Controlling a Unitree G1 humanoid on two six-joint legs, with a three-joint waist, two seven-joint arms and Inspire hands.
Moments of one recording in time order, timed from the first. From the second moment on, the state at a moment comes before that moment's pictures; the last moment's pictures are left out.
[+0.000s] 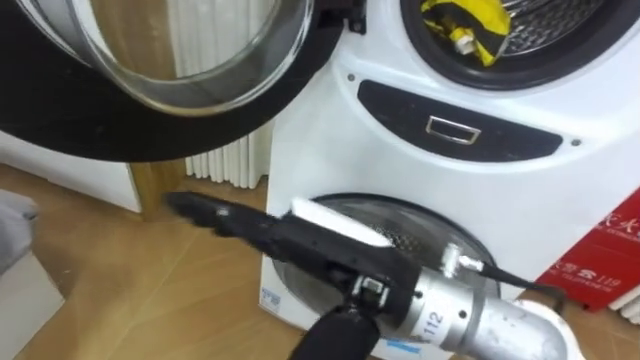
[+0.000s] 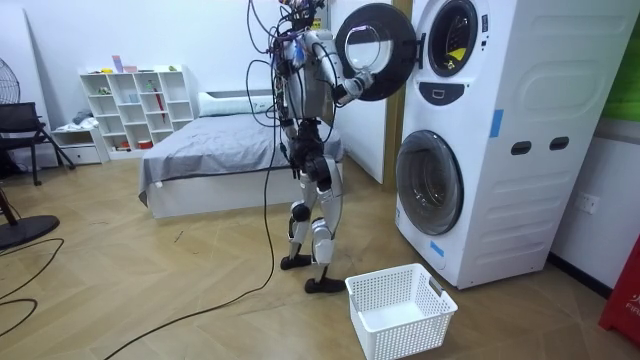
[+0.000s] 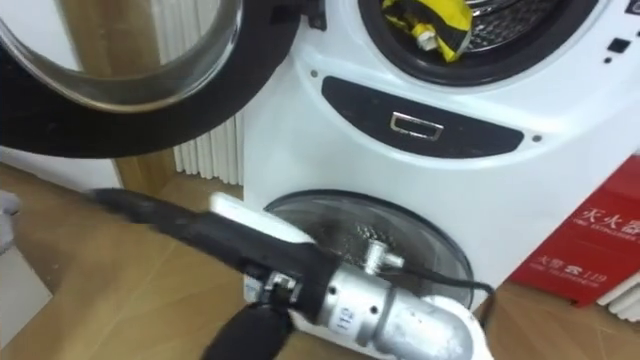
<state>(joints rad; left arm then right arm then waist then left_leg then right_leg) 0.13 0.30 0.04 1.13 0.23 0.04 0.15 -0.10 -0.44 0.32 -0.39 0.05 0.05 0.49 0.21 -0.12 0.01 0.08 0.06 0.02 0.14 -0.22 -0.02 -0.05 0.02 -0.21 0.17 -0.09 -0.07</state>
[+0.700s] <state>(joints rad) 0.15 0.25 0.07 1.13 0.23 0.08 0.18 -0.22 -0.42 0.05 -0.28 0.25 0.07 0.08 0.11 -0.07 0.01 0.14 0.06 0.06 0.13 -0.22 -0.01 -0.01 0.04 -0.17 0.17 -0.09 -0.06</state>
